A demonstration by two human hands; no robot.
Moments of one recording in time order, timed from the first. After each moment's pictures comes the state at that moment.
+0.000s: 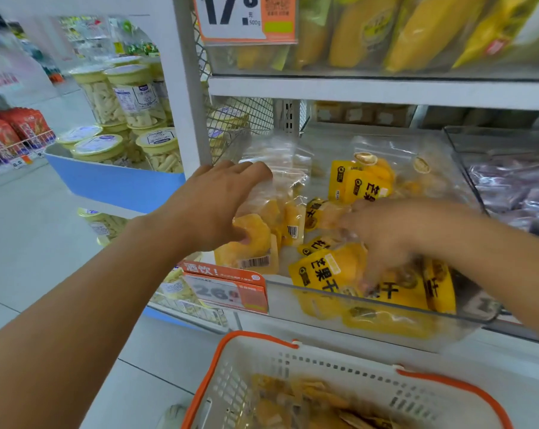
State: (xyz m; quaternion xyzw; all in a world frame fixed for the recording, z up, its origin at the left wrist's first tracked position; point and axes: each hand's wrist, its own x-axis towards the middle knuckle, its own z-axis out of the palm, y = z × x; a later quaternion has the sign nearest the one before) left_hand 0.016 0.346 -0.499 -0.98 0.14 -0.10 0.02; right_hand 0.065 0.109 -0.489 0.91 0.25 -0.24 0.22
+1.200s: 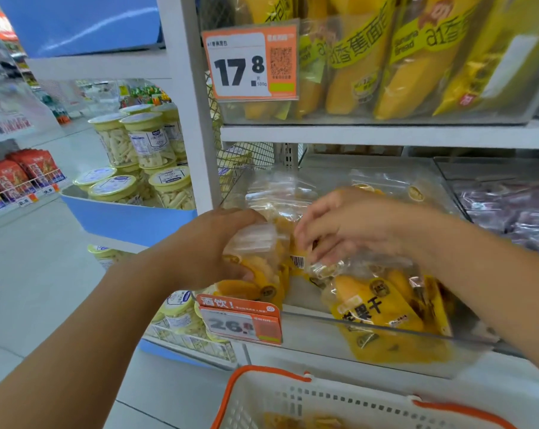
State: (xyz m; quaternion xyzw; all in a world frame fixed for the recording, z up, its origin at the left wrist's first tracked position) left_hand -0.002 0.370 -0.493 -0.98 0.14 -0.04 -0.15; right_hand 0.067 0.139 -0.480 0.81 0.17 -0.25 -0.50
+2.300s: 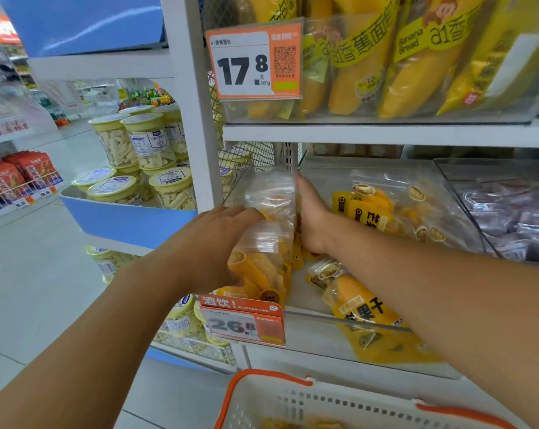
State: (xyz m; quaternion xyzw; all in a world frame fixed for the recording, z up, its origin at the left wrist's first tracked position) left_hand -0.002 0.364 -0.495 -0.99 0.13 -0.06 0.00; right_hand 0.153 0.216 -0.547 0.64 -0.04 -0.28 -0.71
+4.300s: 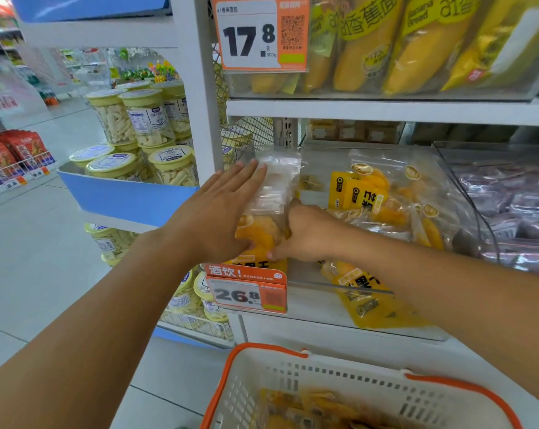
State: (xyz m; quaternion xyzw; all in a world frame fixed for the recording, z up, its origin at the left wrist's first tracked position) left_hand 0.008 0.370 -0.507 -0.99 0.14 -0.10 0.01; right_hand 0.054 0.191 -0.518 0.95 0.24 -0.12 -0.15
